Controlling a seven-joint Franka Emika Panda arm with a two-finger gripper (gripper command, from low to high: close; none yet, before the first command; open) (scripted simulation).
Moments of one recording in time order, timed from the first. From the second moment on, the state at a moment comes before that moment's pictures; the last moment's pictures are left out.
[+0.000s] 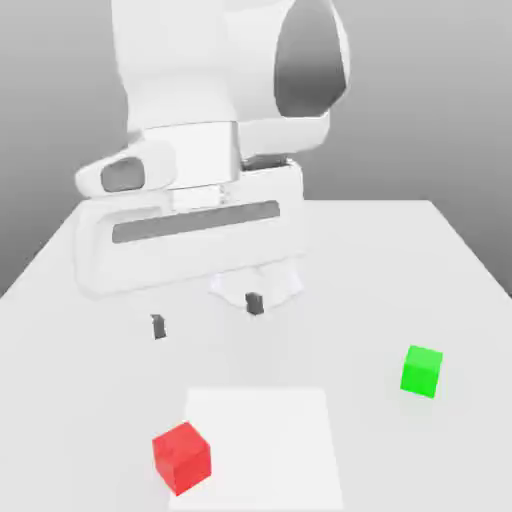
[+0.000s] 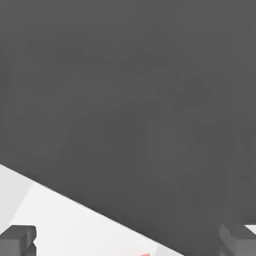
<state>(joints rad) 0.18 -0.05 -0.30 -2.48 0.18 2.60 0.01</state>
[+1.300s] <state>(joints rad) 0.66 -0.08 0.08 -2.81 0.02 2.73 -0.40</state>
